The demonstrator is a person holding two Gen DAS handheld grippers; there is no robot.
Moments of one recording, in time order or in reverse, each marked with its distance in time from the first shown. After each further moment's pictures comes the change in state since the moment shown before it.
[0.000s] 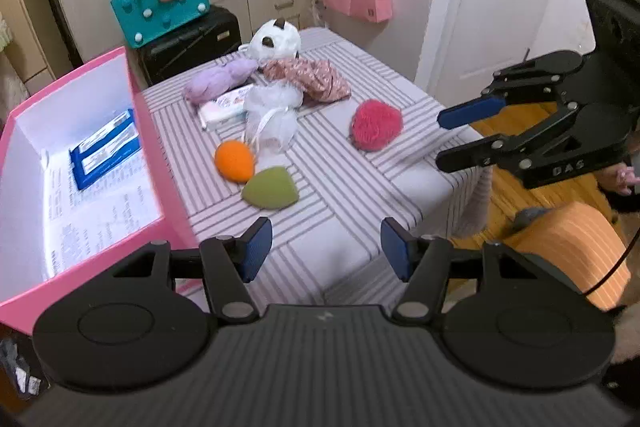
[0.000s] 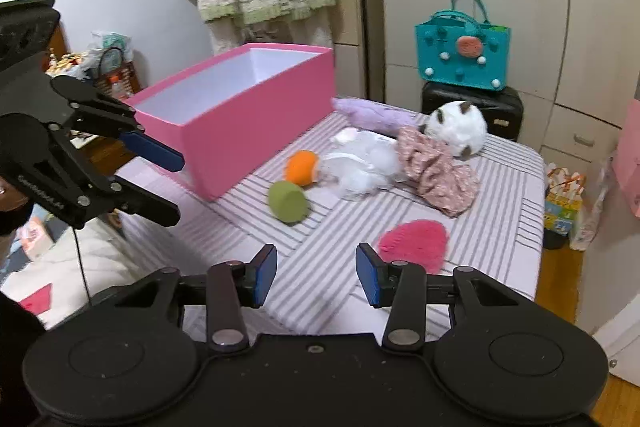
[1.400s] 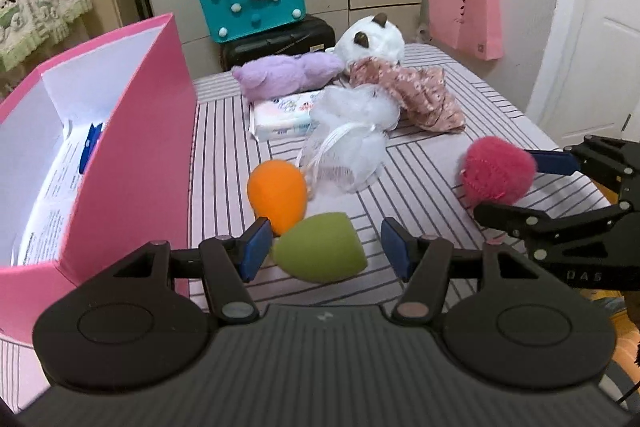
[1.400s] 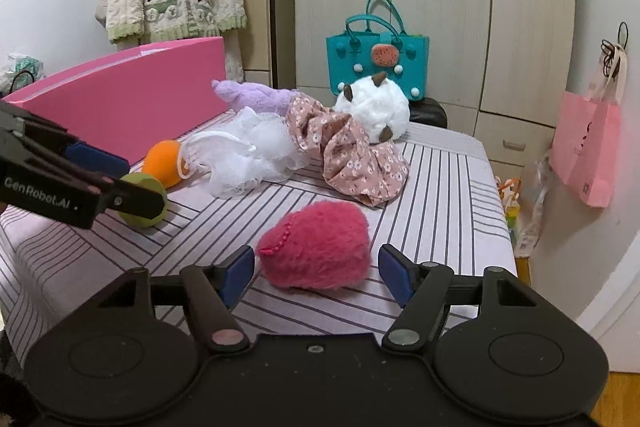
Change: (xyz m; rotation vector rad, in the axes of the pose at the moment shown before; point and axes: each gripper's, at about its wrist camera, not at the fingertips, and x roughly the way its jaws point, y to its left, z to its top) left arm 0.117 0.011 0.005 -0.197 -0.119 0.273; right arm 0.088 -0.041 -0.042 0.071 -0.131 -0.255
